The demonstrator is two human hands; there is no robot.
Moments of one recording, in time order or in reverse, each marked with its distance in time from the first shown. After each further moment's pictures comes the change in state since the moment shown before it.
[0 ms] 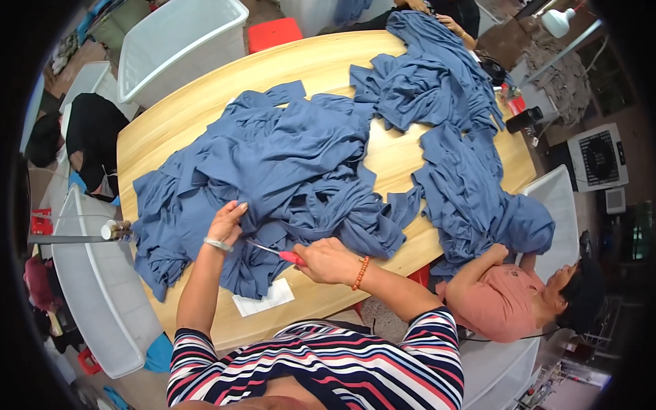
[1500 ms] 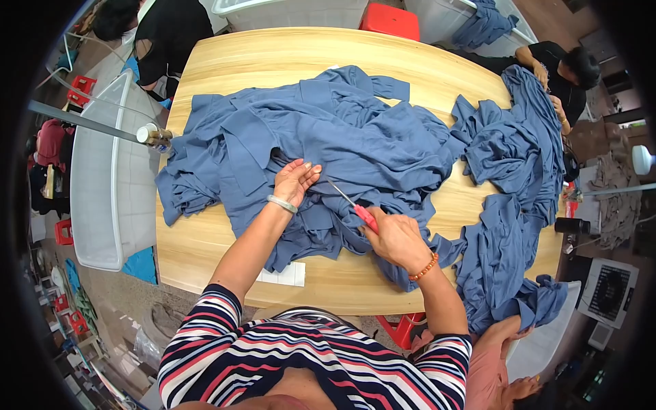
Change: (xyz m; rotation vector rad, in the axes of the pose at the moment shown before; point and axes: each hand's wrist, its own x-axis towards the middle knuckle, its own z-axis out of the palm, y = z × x) left_hand 0.033 -0.020 0.020 -0.578 0.448 0.197; right_hand 0.057 0.022 -0.065 -0.170 -0.033 0.044
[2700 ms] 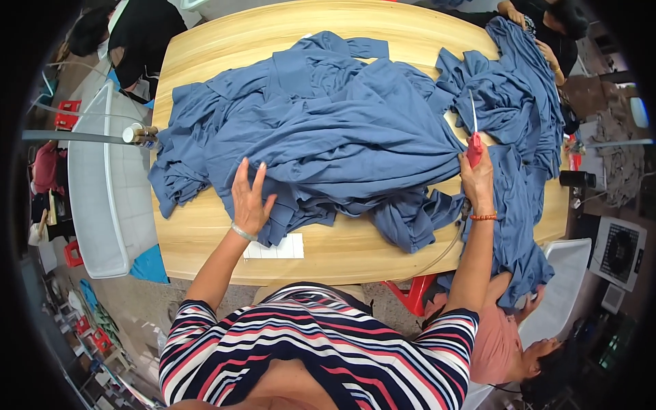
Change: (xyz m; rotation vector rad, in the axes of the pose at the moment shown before) left_hand -0.112 0.024 -0.070 1.695 -0.120 1.123; right_hand -0.050 0.176 -0.016 0.271 0.797 0.313
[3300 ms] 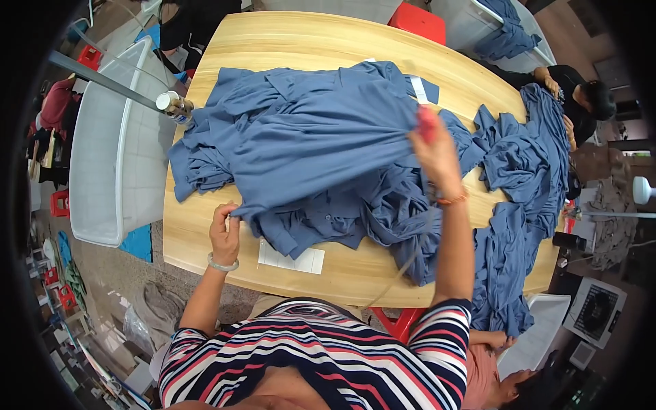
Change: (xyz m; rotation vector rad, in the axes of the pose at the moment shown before) left_hand -0.077 -0.065 -0.084 -0.717 0.249 -0.566; right_hand 0.062 -0.172 0.128 0.193 -0.344 -0.207
